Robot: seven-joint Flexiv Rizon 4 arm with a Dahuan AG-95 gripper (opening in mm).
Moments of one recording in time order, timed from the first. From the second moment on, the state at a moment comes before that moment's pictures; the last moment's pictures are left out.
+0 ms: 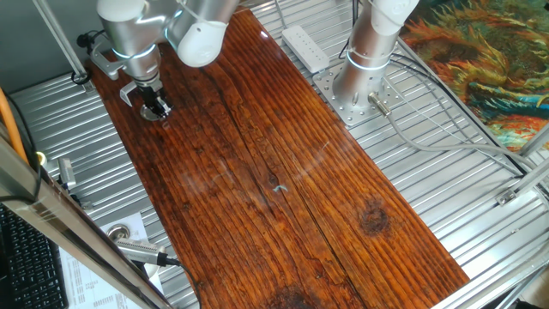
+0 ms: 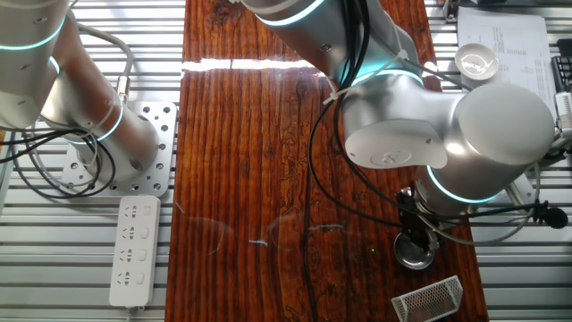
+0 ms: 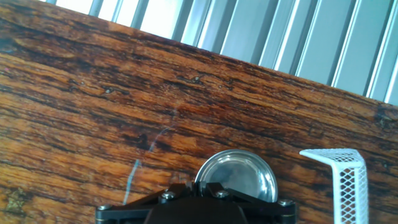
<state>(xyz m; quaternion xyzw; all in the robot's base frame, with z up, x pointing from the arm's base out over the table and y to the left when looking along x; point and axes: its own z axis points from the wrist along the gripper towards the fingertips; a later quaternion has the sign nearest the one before) 0.596 -0.180 0.015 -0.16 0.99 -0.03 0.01</state>
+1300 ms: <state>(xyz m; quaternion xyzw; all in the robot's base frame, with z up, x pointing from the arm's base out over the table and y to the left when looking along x) 0.588 -0.162 0.014 -0.15 0.99 -0.03 0.01</state>
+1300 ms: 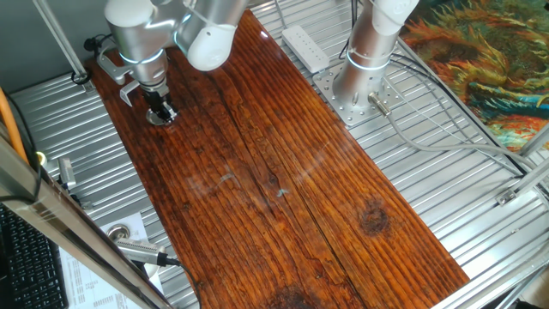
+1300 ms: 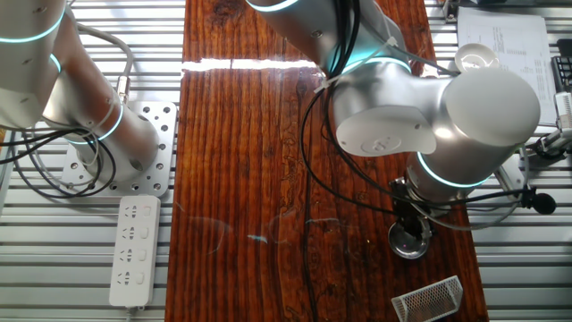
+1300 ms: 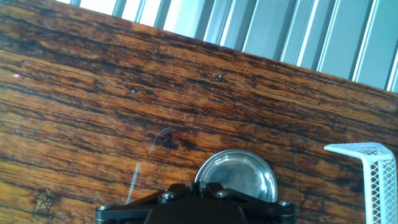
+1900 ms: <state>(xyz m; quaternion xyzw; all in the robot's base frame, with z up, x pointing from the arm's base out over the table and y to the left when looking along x) 0.588 -0.162 0.015 -0.15 0.99 -0.03 0.01</state>
